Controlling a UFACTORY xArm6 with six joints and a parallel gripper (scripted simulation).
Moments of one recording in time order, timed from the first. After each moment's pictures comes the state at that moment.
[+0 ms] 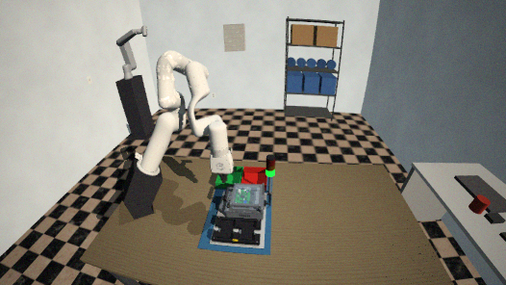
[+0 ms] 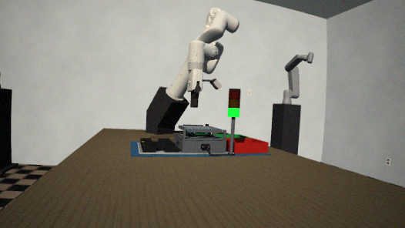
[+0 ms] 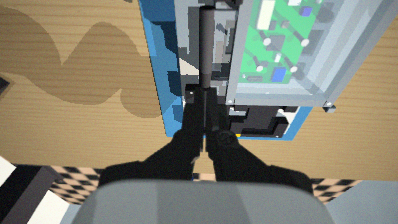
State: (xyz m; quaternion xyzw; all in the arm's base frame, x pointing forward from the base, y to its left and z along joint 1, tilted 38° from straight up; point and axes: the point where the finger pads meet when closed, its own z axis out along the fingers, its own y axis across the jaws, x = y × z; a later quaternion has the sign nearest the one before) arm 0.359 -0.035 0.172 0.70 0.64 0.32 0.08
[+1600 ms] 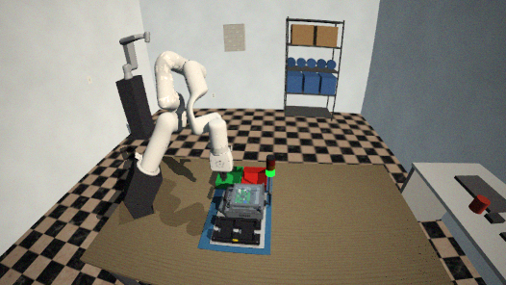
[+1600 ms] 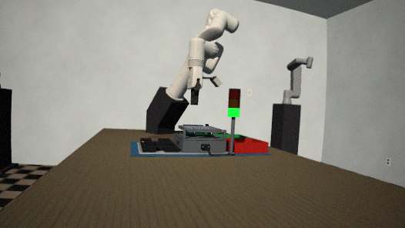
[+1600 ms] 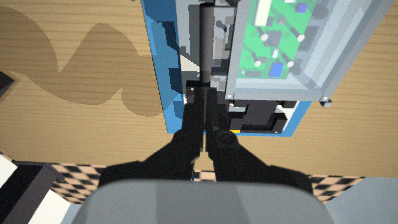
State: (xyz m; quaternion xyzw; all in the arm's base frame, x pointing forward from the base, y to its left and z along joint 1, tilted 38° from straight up) arm 0.352 -0.038 0.181 0.70 0.64 0.32 0.08
